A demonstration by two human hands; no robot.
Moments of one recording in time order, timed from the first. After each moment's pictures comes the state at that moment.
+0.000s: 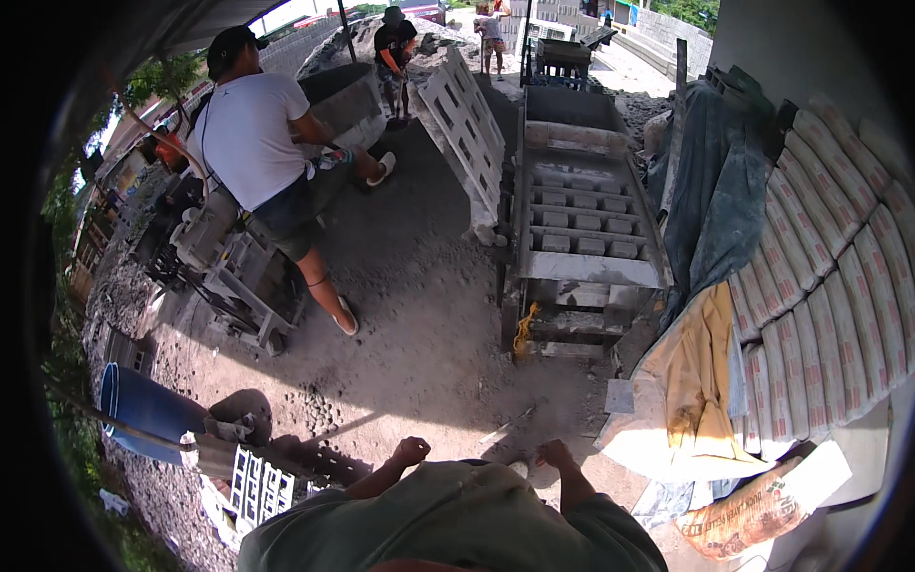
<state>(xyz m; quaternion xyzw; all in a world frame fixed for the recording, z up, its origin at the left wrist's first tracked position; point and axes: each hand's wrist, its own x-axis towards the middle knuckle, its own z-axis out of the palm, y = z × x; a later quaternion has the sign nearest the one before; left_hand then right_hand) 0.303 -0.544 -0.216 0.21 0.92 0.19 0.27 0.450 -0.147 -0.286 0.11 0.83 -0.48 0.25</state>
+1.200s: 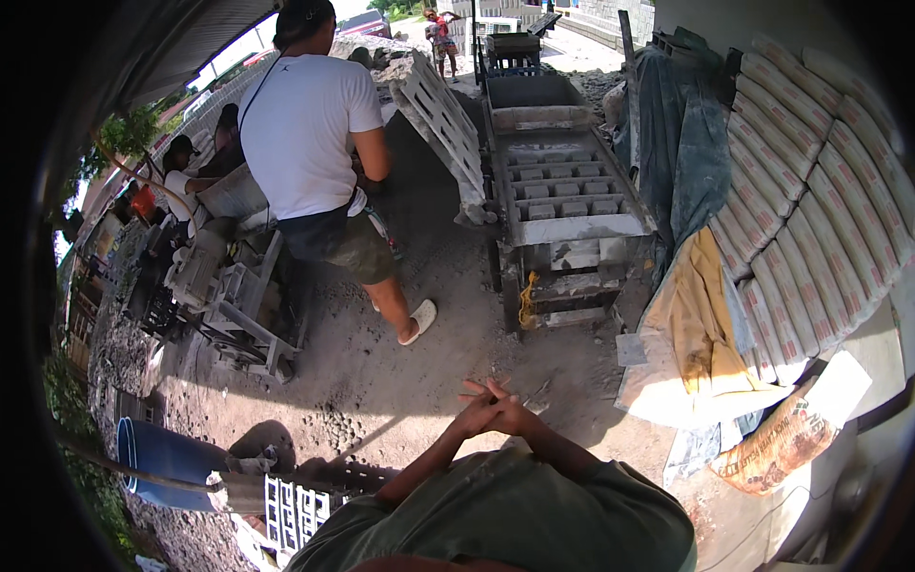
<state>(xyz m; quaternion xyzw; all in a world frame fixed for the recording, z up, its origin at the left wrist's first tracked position) 0.315 -0.445 -0.074 0.29 0.76 0.49 0.31 0.368 -0.335 -0.110 -0.13 0.45 -0.87 0.11</state>
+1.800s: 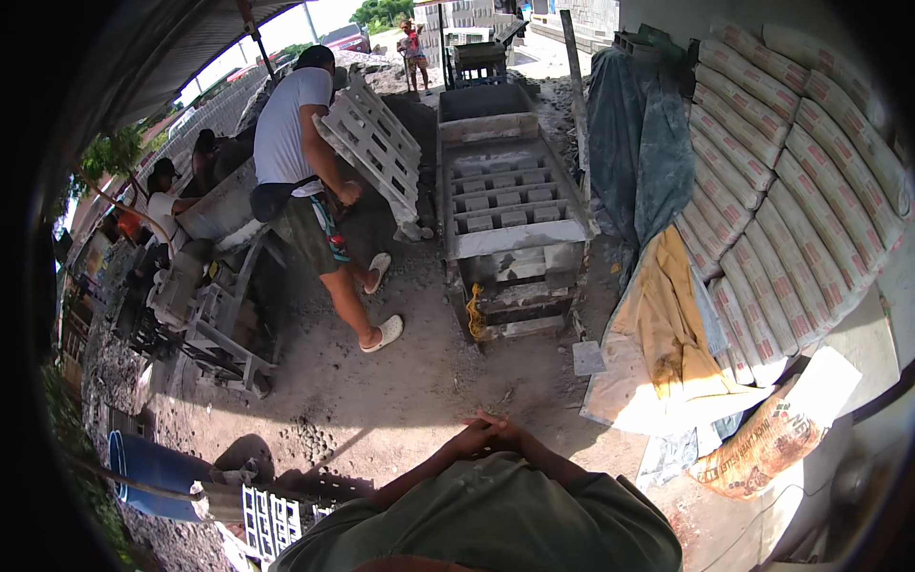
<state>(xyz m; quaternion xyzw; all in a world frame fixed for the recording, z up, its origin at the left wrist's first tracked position) 0.395 -0.337 -0.104 0.15 0.63 0.49 0.58 0.452 -0.212 -0.145 0.13 0.22 -0.91 0.34</state>
